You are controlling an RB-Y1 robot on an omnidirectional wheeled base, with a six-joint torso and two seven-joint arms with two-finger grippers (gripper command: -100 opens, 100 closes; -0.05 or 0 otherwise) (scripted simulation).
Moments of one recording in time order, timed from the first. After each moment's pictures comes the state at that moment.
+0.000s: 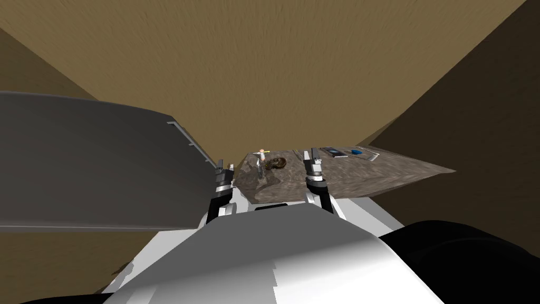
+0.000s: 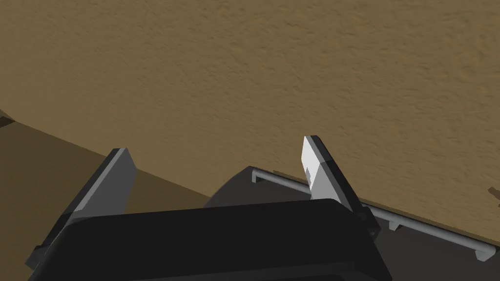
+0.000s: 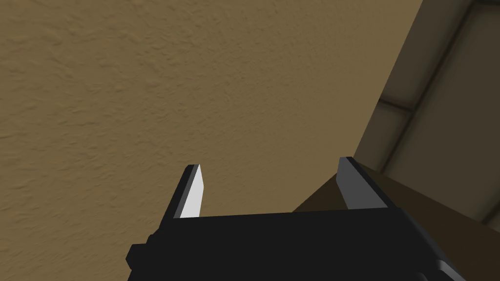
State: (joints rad) left arm 0.53 -0.05 -0.03 -2.20 -0.10 -0.35 0.15; right arm 0.51 0.00 -0.02 -2.23 0.10 -0.62 -0.01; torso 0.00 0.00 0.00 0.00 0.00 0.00
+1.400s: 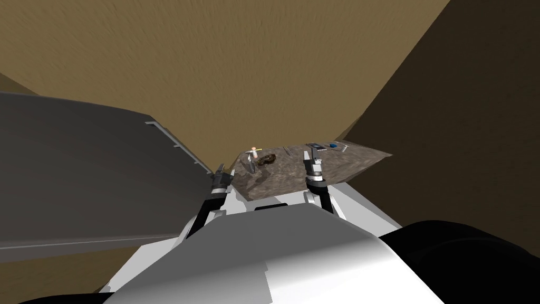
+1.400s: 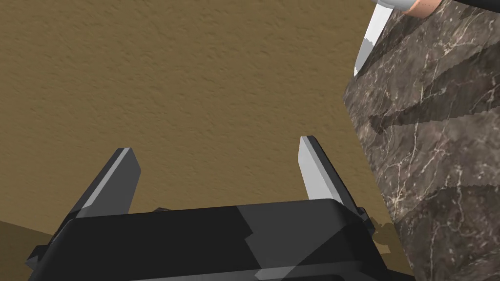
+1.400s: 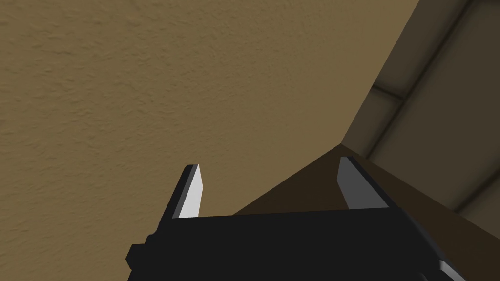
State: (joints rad) left arm 0.57 0.20 0.00 -2.22 0.00 -0.15 0.46; right arm 0.51 0.00 -0.02 -2.23 0.10 -0.62 -0.01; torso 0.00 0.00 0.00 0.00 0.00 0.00
